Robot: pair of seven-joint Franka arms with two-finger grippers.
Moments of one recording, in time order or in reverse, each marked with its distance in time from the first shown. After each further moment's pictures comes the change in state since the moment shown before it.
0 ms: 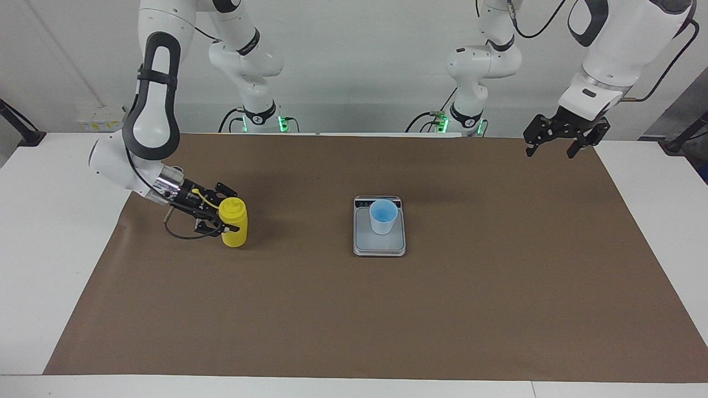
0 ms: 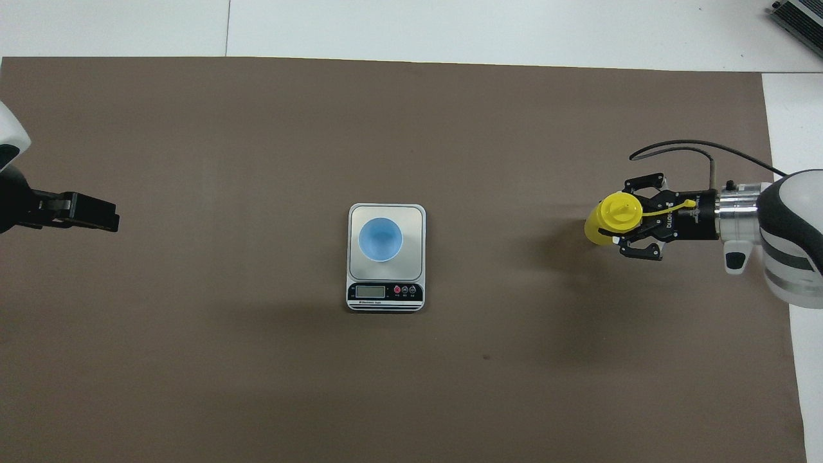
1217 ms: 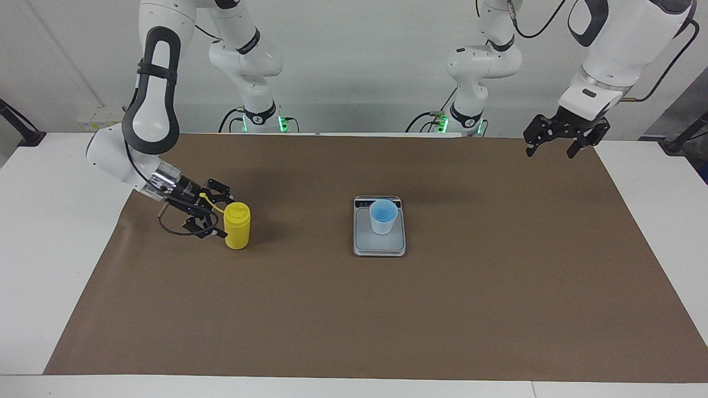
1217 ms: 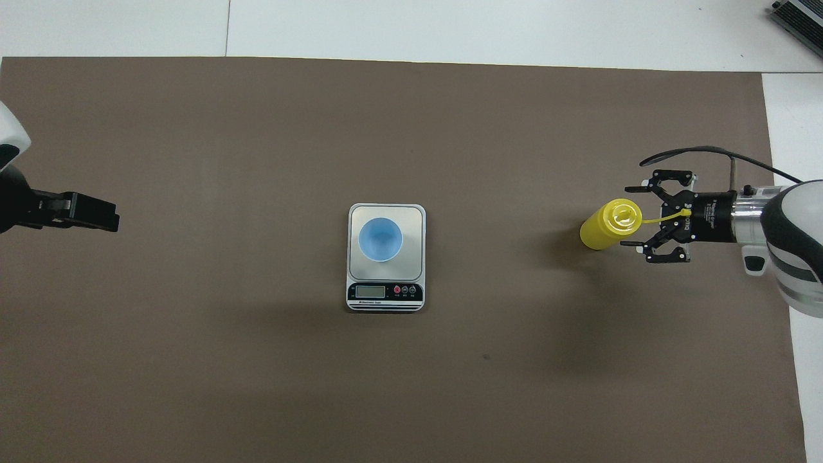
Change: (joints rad) left arm 0.000 0.000 0.000 0.000 0.000 0.000 0.000; right arm -0.016 -0.055 -0.009 -0.014 -0.134 0.111 -0.042
